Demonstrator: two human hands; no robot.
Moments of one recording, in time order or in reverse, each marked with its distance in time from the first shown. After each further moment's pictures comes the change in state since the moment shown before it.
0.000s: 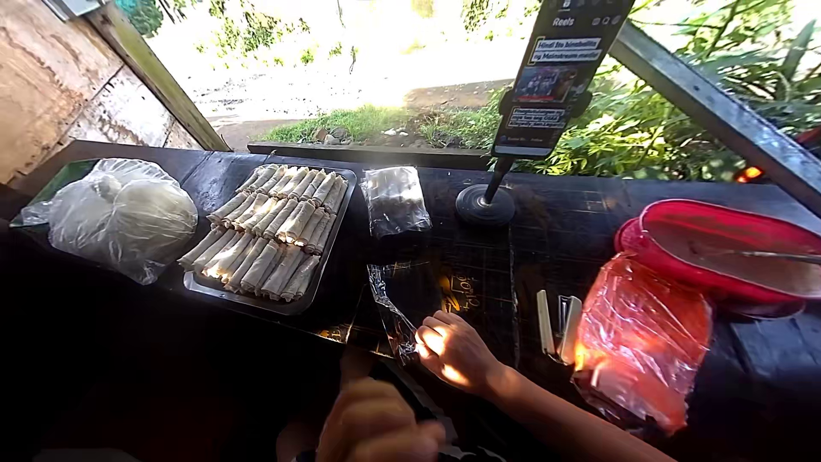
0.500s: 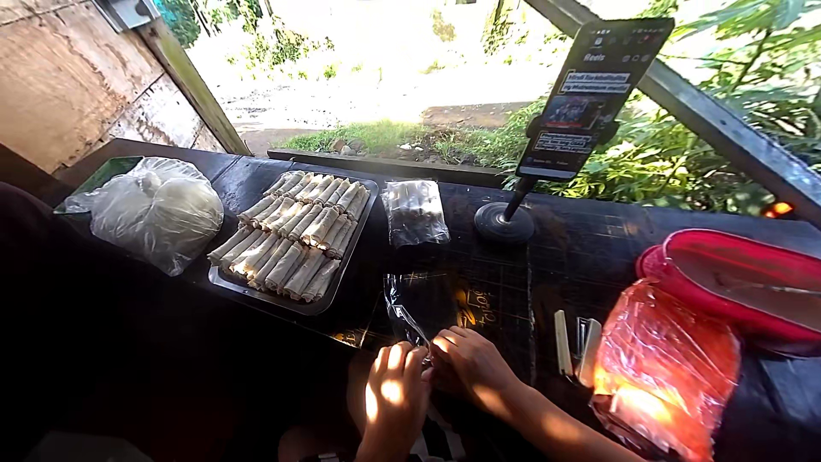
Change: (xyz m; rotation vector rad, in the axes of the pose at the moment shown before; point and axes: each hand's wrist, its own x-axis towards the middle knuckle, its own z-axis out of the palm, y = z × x) left_hand -0.065 -0.097 0.025 0.821 -0.190 -0.115; right_hand 0.010 -0.015 -0.020 0.009 -0.056 0.027
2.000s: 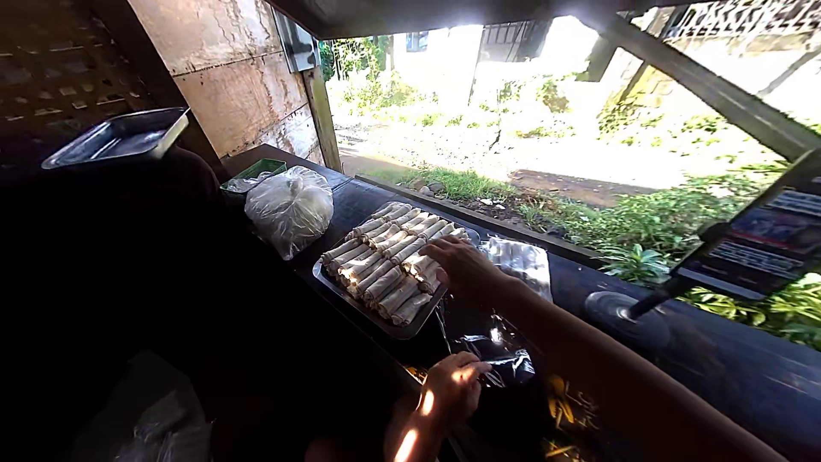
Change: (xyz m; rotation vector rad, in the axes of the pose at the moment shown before) left_hand 0.035 -0.071 0.034 -0.347 -0.025 -0.051; right_hand 0.276 -0.011 -0.006 -0.042 -0.432 -0.204
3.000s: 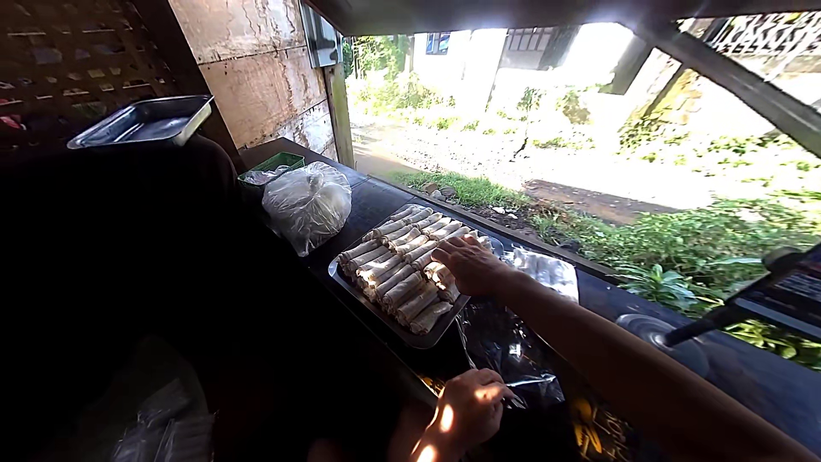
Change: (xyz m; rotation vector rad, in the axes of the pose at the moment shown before) left_hand -0.003 -0.004 0.004 -0.016 0.014 0.043; right_hand 0.043 0.004 0.004 -0.236 -0.272 0.022
